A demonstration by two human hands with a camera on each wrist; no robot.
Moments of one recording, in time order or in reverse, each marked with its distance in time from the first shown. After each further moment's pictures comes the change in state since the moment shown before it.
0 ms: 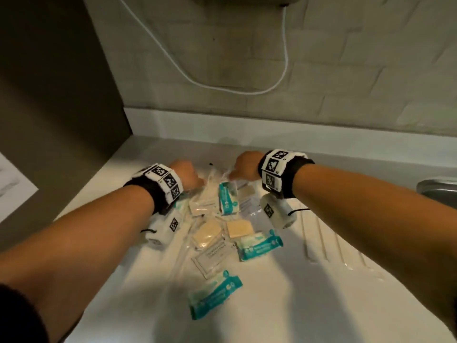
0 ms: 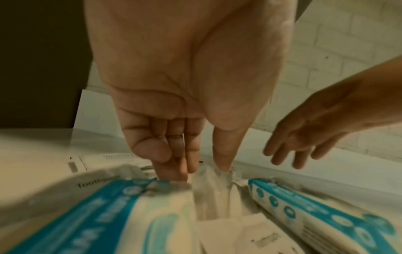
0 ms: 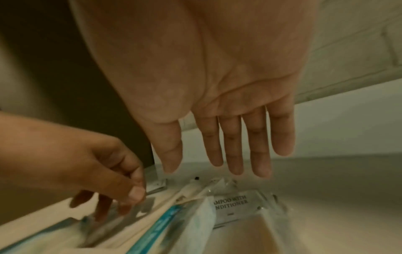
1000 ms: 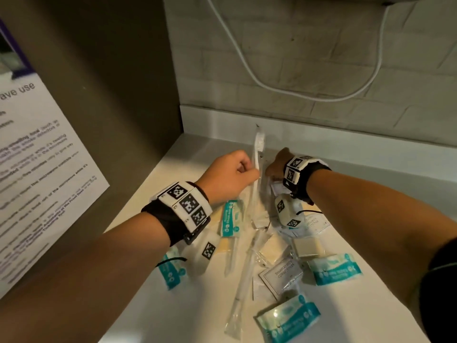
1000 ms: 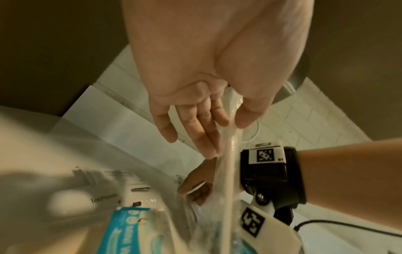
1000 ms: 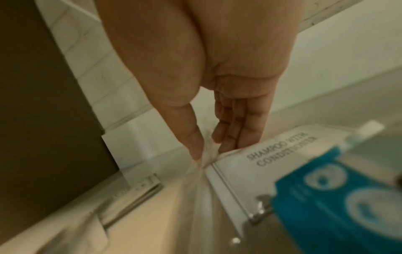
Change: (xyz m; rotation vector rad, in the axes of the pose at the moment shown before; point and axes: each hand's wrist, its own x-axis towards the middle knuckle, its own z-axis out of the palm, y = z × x) left_hand -0.050 -0.053 -0.025 -0.832 0.274 0.296; right_hand 0.108 -0.058 0.014 0.456 0.138 0.351
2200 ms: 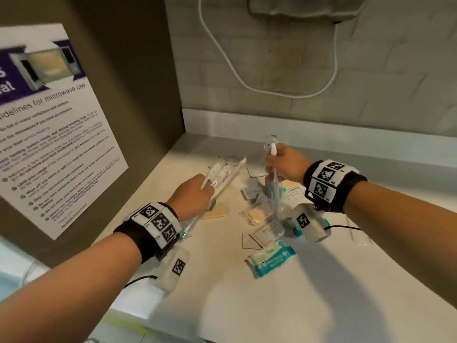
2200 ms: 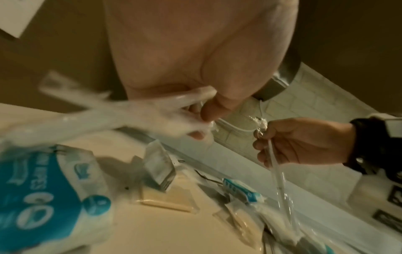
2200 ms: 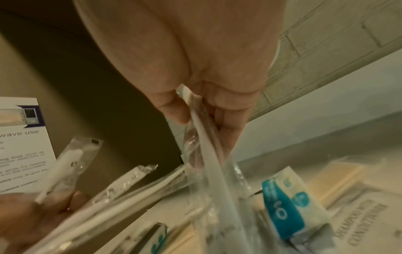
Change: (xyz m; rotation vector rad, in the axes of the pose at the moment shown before) left_hand -0.121 -0.012 -0.012 0.296 0.058 -0.249; right_hand -0.180 0.042 -0.033 0.453 -0.078 -0.438
